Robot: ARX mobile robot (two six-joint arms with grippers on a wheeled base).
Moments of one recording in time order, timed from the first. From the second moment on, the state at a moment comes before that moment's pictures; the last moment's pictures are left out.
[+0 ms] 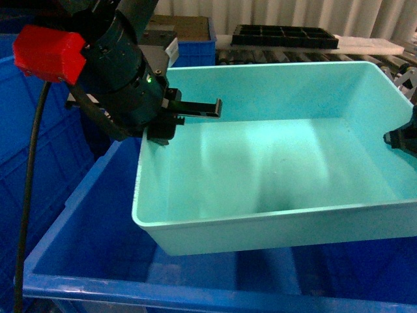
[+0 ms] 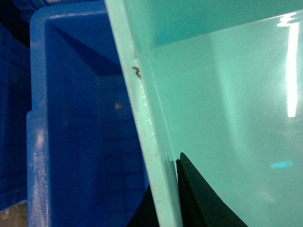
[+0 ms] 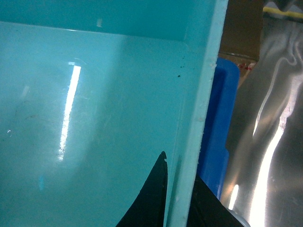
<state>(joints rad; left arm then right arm) -0.37 1.92 1.36 -0.29 -0.19 -0.15 -0.01 1.77 0.96 0.19 -0.21 -0.15</state>
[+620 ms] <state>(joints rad) -0.29 2.05 1.42 -0.27 -0.16 -0.12 0.10 1.99 1.15 0.16 -0.09 -0.14</state>
